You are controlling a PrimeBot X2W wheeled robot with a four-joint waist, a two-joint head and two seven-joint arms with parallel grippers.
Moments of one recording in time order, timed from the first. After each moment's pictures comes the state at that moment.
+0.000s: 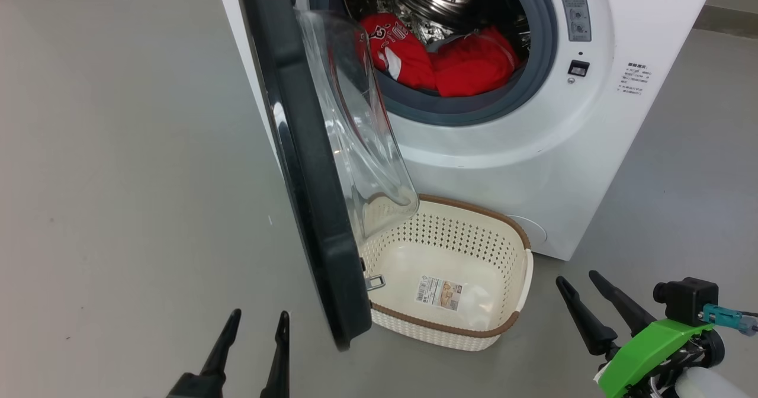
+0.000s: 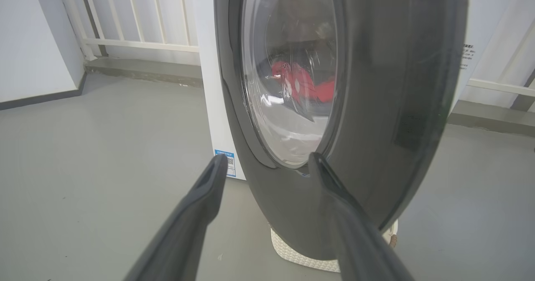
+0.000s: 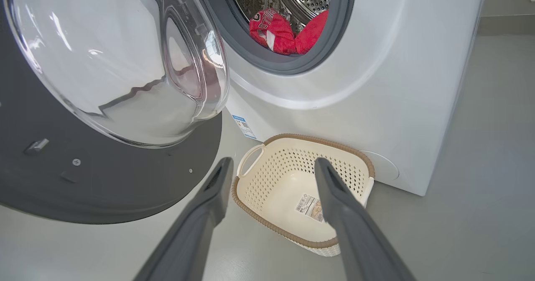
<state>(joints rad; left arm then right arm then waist) 0.00 0.04 -0.19 0.19 -0.19 0.05 -0.25 -0.23 -0.43 0.56 0.49 0.98 0.13 -0.25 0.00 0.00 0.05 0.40</state>
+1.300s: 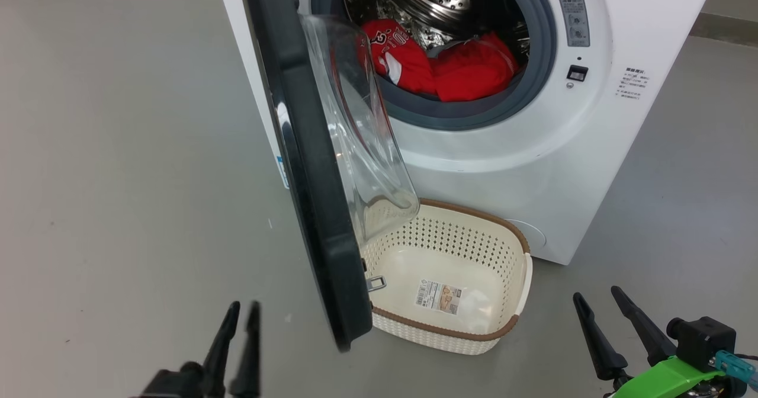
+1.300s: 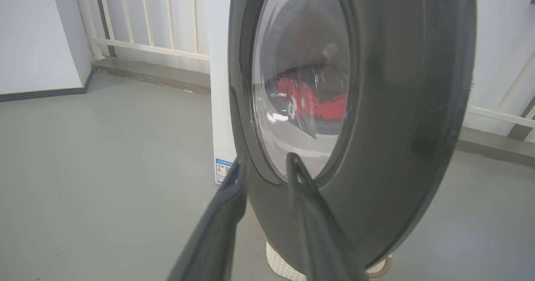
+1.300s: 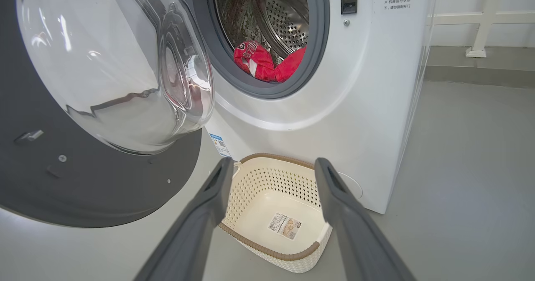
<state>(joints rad) 0.00 0.04 -0.17 0.16 -0.25 0.05 -0.25 0.00 -0.24 0.17 0.33 0.55 0.13 -0.25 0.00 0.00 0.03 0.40</state>
